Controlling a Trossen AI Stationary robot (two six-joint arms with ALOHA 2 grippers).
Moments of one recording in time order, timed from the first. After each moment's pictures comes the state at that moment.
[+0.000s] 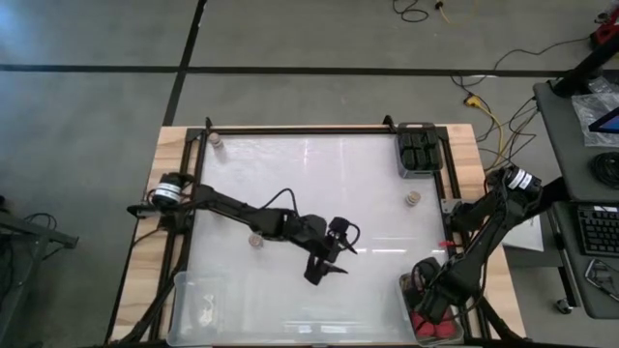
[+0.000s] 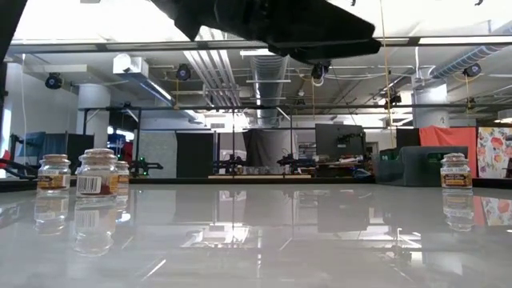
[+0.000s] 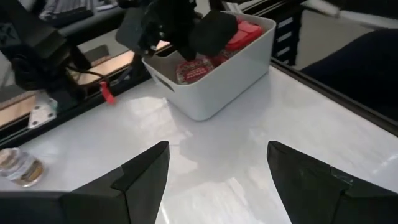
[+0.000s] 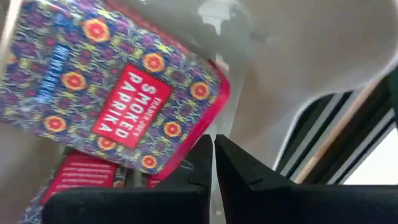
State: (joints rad) left arm -0.20 1.94 1.28 0.24 0.18 0.33; right arm 0.94 1.57 0.97 -0.93 -0.26 2.21
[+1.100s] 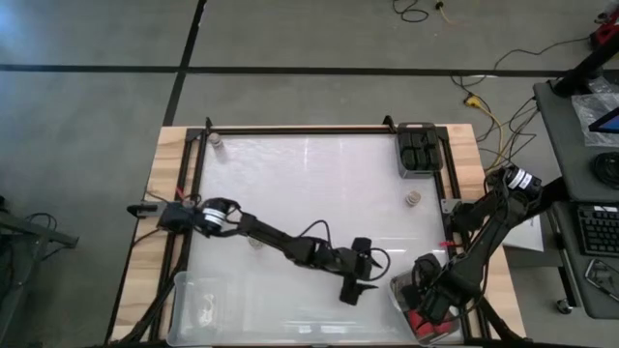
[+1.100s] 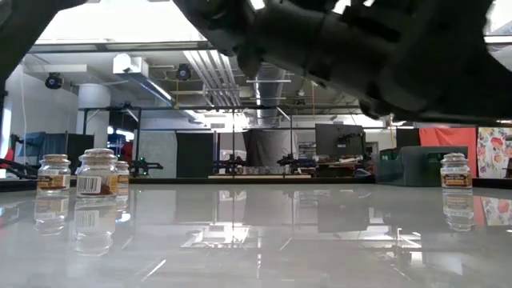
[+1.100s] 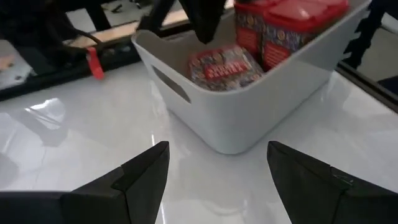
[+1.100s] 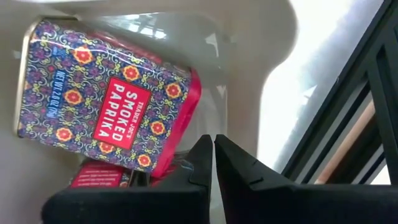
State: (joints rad) left arm -0.29 2.38 1.68 0.30 -0.06 0.12; right arm 0.94 1.57 1.03 -1.03 -0.14 2.19
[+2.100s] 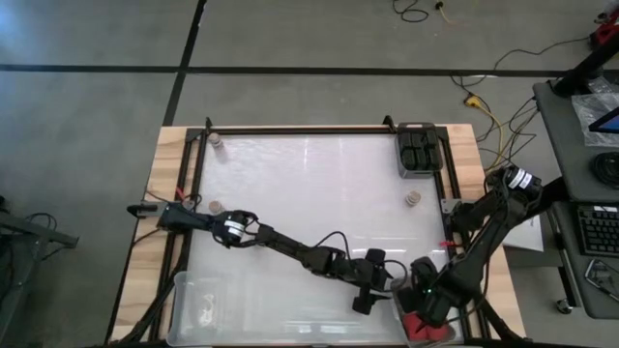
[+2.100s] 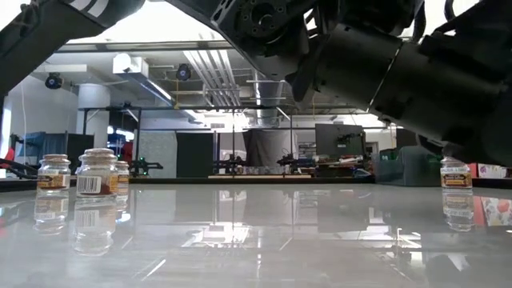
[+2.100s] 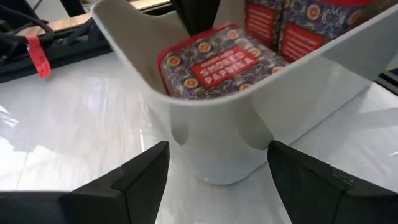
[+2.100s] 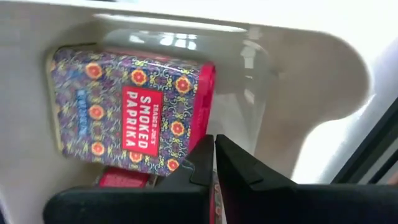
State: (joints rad) left arm -0.29 2.63 2.03 0.18 -0.03 0.12; right arm 0.94 1.57 1.01 -0.90 -0.03 2.17
